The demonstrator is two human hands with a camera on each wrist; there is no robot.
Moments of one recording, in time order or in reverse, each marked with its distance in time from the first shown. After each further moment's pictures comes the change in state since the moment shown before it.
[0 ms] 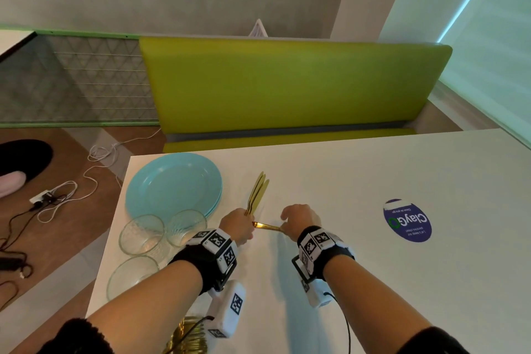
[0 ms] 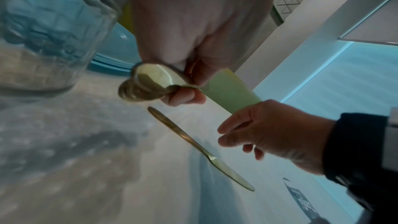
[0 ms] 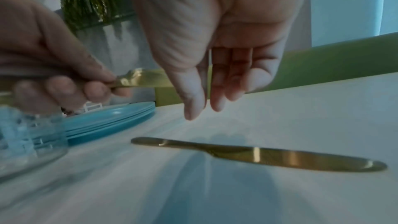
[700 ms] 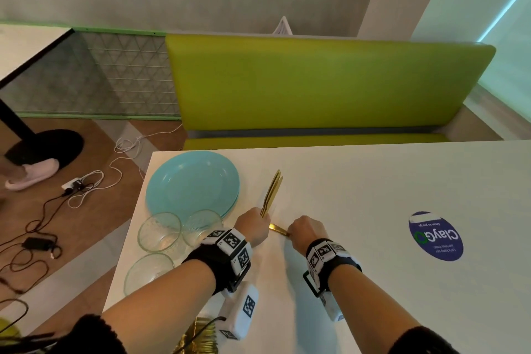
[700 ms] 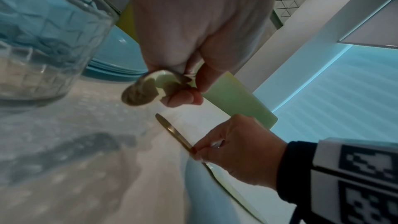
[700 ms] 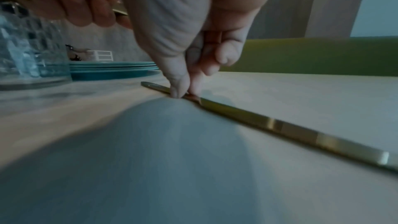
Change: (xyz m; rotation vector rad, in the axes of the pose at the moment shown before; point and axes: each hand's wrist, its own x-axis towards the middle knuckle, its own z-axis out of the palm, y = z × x) left_hand 0.007 0.002 -0.003 0.166 0.072 0.011; right_hand 0.022 -0.006 0.028 -0.409 -0.042 -0.259
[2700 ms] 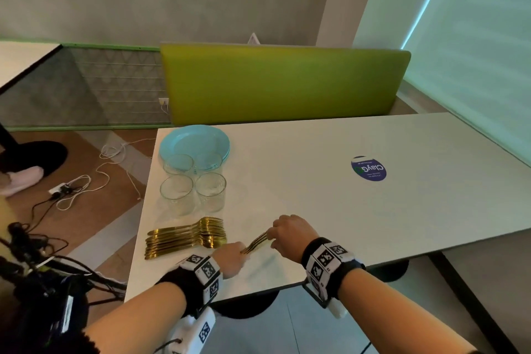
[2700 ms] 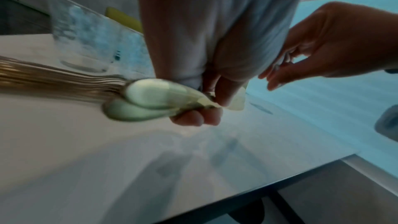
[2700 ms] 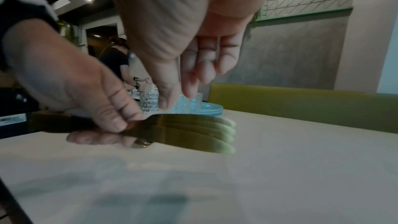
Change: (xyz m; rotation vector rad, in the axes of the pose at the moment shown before) left_hand -0.216 -0.143 0.046 0.452 -0.286 0.200; right_hand -0.261 -0.081 0.037 -0.082 0.214 -0.288
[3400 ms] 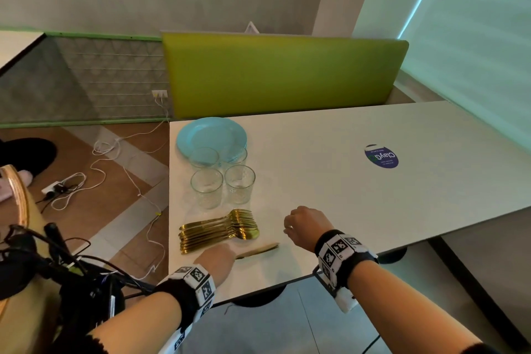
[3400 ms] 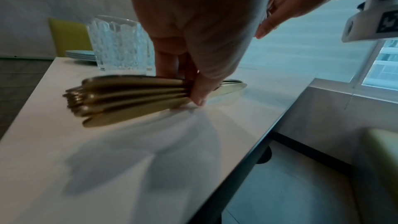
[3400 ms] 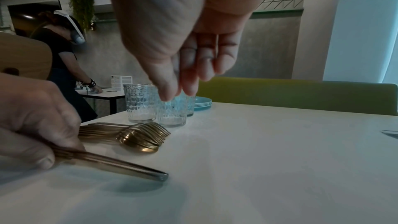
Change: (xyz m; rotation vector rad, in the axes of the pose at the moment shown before) left_hand -0.027 -0.106 -0.021 0.412 0.164 0.074; right_hand 0.034 -0.053 -0.005 0.061 -0.039 0.256
